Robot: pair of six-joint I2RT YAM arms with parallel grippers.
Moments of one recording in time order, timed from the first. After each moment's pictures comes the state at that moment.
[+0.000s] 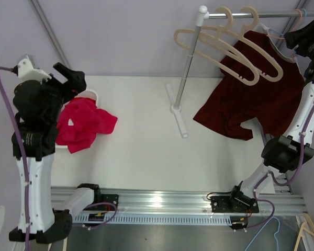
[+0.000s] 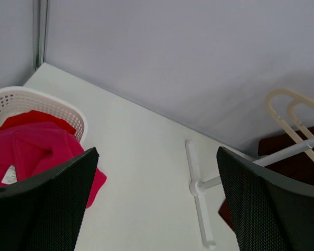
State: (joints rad) left arm -0.05 1.03 1.64 -0.72 -0.13 -0.49; right arm -0.51 1.81 2.23 -0.39 -0.57 0.36
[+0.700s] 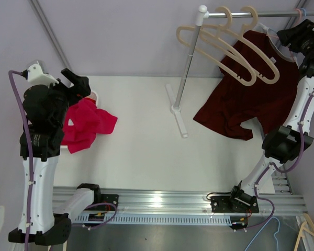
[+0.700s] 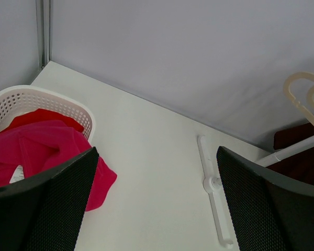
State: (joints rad) left arm -0.07 0.95 1.48 -0.63 -0.16 -0.43; right arm -0.48 1.98 2.34 -0.30 -0.66 0.41
